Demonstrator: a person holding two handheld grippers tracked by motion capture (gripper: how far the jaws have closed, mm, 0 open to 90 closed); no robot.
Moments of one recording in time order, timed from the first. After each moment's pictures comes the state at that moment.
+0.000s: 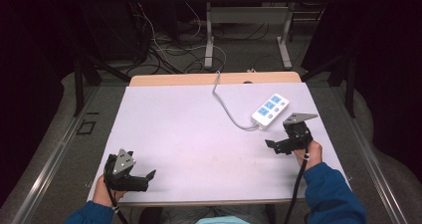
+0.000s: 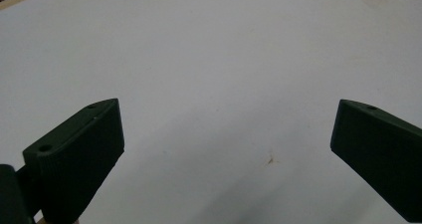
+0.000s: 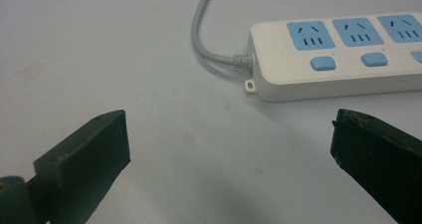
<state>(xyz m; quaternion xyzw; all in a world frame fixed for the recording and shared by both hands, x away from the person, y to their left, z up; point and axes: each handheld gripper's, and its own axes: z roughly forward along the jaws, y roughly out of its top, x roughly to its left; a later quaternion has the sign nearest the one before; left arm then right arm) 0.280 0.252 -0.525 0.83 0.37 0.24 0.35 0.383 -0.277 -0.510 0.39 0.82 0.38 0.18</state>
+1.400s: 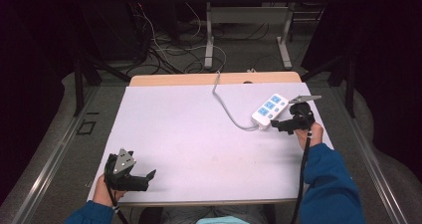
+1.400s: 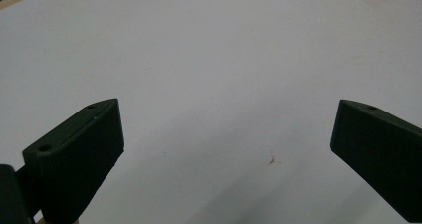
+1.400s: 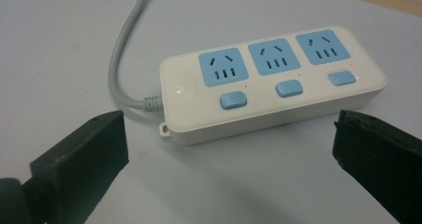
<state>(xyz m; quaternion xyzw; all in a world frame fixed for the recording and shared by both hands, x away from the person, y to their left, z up) 0.282 0.251 -0.526 0.82 0.37 0.24 0.36 0.447 -0.303 -0.509 0.45 0.78 0.38 0.19</state>
